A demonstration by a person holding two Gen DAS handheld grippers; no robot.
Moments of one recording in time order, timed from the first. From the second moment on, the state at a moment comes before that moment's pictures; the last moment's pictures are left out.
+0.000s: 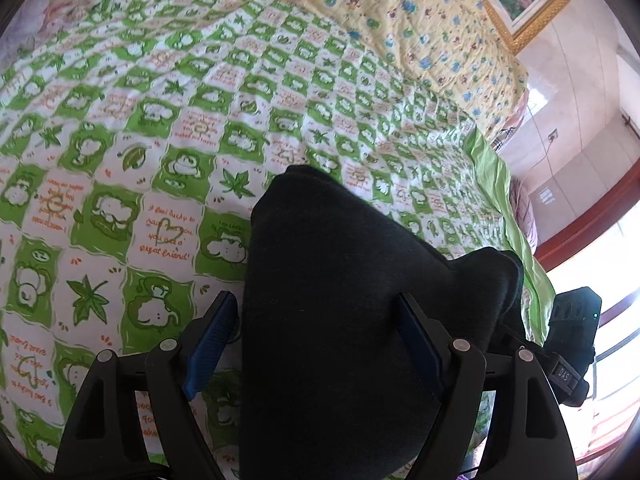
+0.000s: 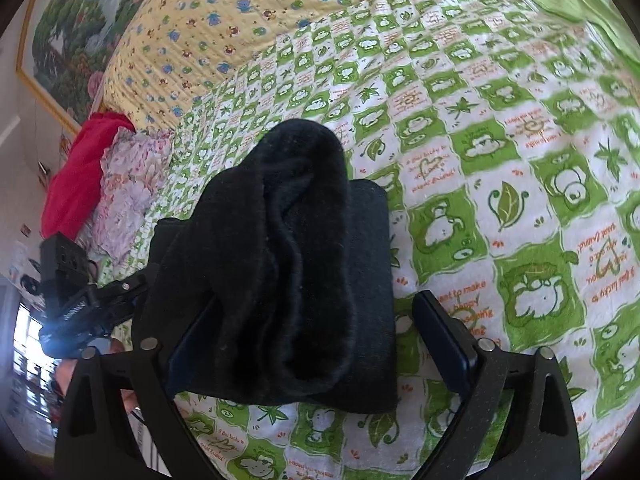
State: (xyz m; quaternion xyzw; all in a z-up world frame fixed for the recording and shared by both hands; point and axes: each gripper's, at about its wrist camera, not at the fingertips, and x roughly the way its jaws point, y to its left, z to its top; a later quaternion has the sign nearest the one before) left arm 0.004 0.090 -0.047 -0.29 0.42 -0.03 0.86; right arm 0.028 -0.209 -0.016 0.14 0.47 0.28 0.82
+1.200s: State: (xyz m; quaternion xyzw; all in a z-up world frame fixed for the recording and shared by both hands) left arm -0.027 0.141 0.003 -0.35 0.33 -0.04 0.88; right arm 0.038 -0.166 0.012 0.17 0.43 0.41 0.78
